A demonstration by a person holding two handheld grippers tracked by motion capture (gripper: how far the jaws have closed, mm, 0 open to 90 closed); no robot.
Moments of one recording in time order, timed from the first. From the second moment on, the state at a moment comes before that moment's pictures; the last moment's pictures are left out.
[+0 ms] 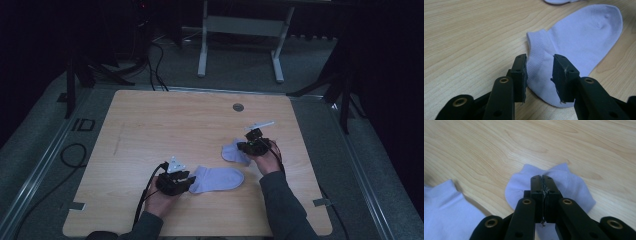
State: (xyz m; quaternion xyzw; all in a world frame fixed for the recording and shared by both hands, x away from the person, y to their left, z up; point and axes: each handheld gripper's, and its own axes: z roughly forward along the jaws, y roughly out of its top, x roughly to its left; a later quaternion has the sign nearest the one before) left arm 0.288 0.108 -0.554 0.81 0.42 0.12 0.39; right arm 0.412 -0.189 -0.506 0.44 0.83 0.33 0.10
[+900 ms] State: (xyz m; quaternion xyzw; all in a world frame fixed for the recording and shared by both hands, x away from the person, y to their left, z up) left arm 0.288 0.105 -0.556 0.81 0.42 0.12 0.39; right arm 0.403 -0.279 -0.515 0.54 0.77 0.29 0.17
